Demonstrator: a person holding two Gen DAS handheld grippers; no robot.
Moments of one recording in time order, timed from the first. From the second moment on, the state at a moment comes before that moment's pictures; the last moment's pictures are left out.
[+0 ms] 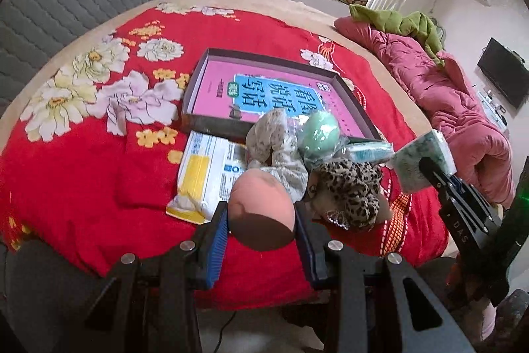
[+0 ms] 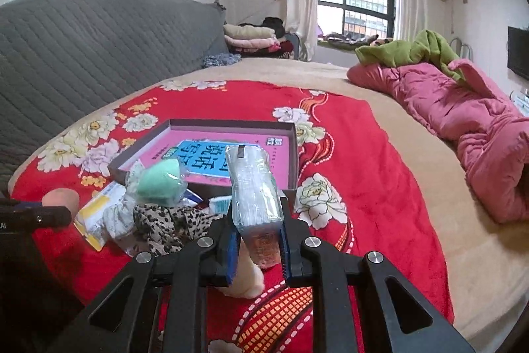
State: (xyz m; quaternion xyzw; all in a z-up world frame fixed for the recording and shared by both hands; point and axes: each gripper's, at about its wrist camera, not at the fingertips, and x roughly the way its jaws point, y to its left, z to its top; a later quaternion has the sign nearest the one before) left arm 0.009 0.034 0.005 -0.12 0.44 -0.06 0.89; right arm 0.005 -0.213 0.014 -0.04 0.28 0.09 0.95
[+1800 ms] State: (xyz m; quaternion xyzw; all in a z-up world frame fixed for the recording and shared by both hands) left arm 0.179 0.047 -0.015 -0.08 0.44 -0.01 0.89; right arm 0.139 -0.212 0.000 -0.07 0.27 0.09 0.96
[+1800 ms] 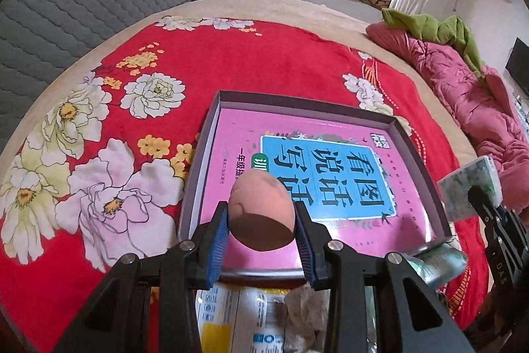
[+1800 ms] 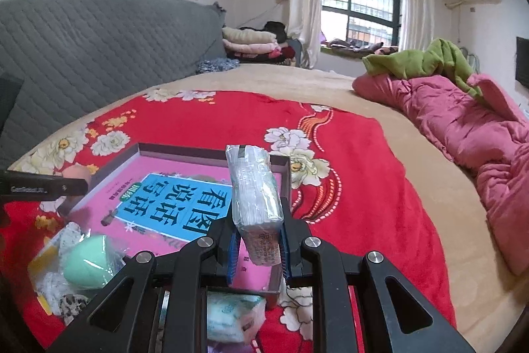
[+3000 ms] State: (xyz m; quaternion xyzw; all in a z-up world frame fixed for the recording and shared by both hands) left arm 0.196 0.045 -0.048 -0.08 0.48 0.00 0.88; right arm 0.166 -0.171 -0.045 -0.10 0.37 0.19 0.90
